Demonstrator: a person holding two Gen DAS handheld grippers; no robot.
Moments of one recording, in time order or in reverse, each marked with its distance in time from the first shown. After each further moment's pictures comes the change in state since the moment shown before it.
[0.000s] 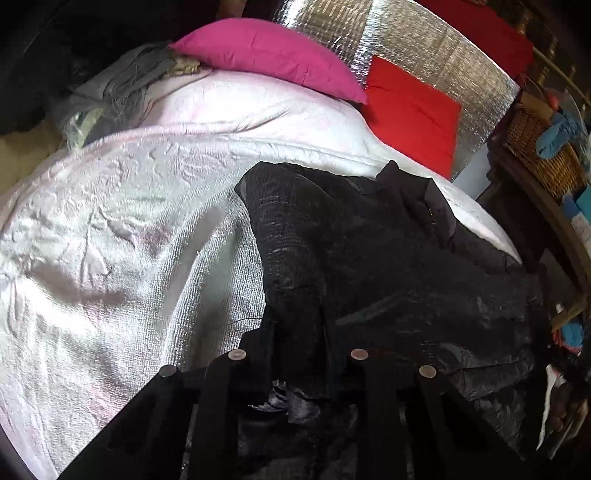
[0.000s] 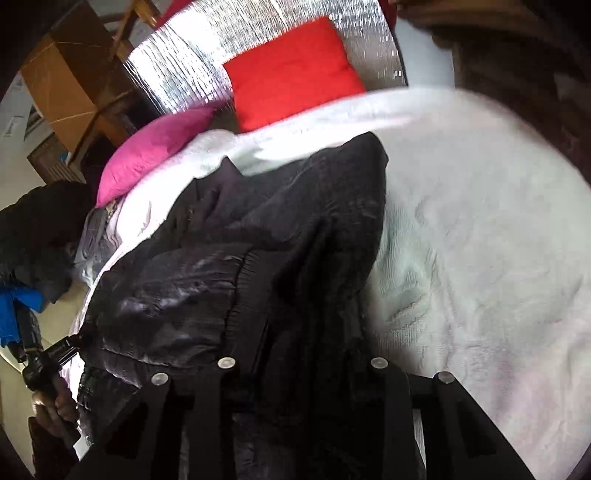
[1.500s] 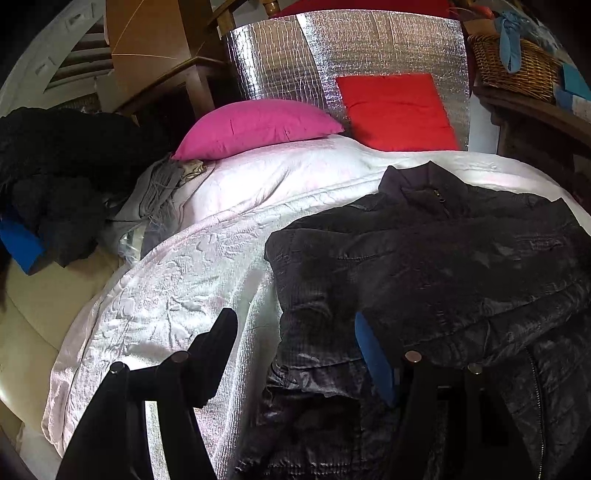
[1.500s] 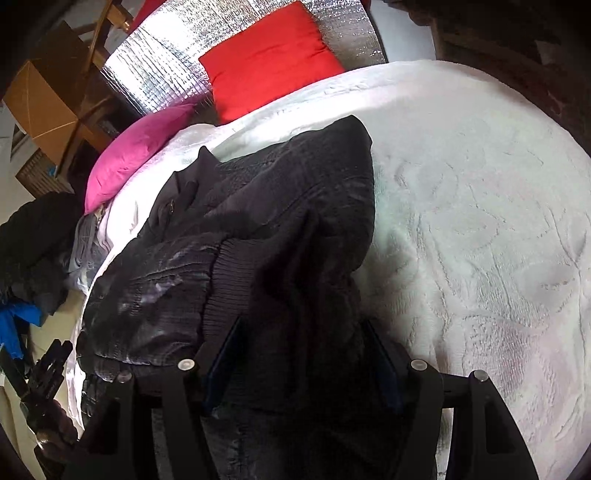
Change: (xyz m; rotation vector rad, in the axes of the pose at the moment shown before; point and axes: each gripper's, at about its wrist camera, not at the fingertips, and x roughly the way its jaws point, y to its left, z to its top) left arm -0.048 -0.043 -0.025 0.364 -0.212 0.318; right arm 0.020 -0.017 -0.011 0.079 0.068 -0.004
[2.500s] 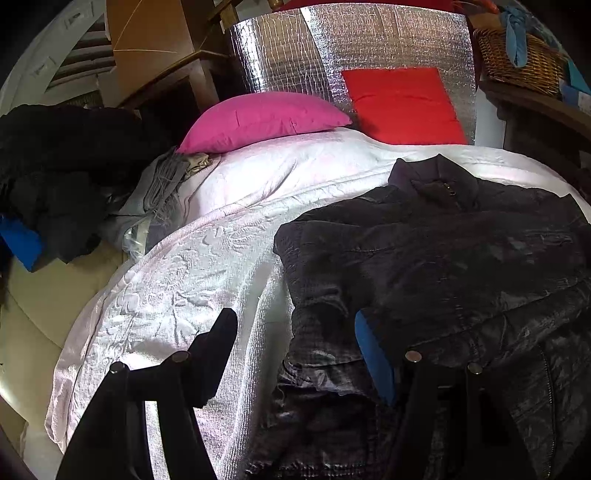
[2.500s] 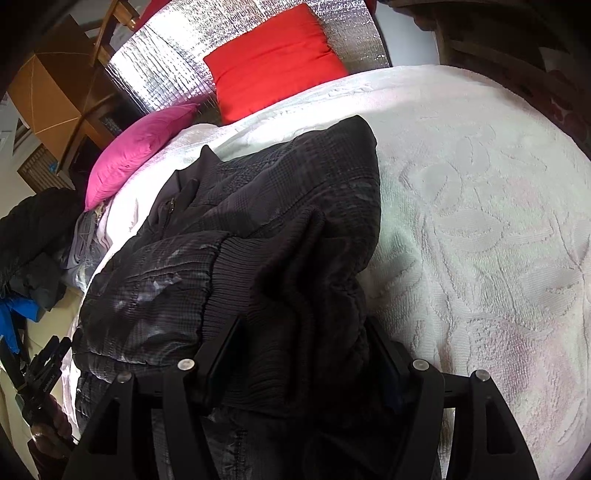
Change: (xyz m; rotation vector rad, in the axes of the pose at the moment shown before) left arm 0.007 0.008 -0.004 0.000 0.020 0.016; right arm 0.001 0.001 -0.005 -0.020 -0.018 -0.003
